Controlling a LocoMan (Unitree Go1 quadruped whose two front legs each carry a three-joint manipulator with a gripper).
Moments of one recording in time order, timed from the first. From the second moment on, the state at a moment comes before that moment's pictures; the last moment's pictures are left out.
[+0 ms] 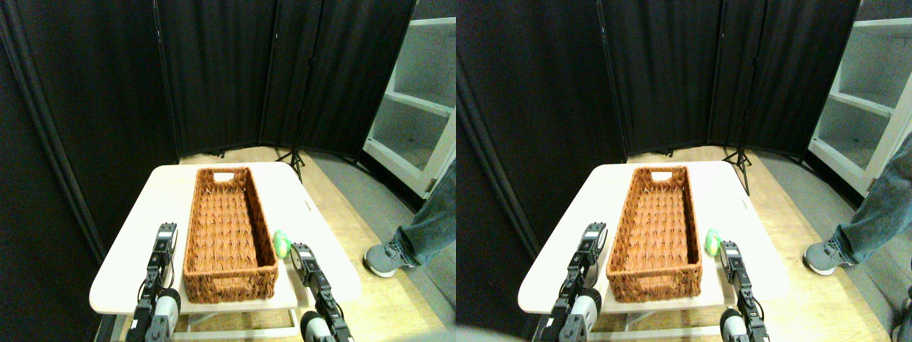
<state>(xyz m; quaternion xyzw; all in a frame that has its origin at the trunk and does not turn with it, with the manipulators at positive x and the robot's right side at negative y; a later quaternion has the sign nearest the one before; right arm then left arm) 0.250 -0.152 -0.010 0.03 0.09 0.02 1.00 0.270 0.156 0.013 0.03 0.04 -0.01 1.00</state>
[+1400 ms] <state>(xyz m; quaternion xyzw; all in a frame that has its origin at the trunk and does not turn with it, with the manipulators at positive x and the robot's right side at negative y) 0.258 -0.160 0.005 0.22 0.07 0.05 0.97 0.274 0.187 0.014 -0.04 0.02 -0.06 1.00</state>
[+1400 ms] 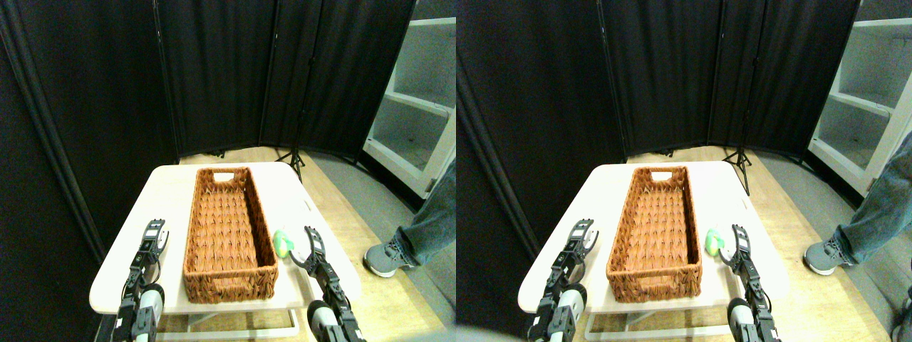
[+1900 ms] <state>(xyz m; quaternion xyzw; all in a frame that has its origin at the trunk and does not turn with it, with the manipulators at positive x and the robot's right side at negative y) 0.276 -0.148 0.008 0.47 0.08 0.00 0.88 0.270 0.197 0.007 -0.05 0.03 -0.08 1.00</state>
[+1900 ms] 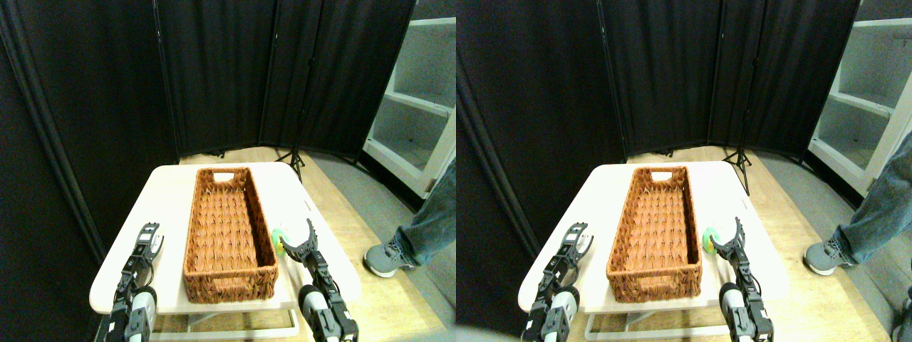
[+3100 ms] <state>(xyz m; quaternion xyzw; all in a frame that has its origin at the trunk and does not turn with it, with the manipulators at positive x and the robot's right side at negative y) 0.315 -0.127 0.007 0.65 0.16 -0.07 0.74 0.276 0.181 0.008 -0.05 0.02 -0.07 1.00</state>
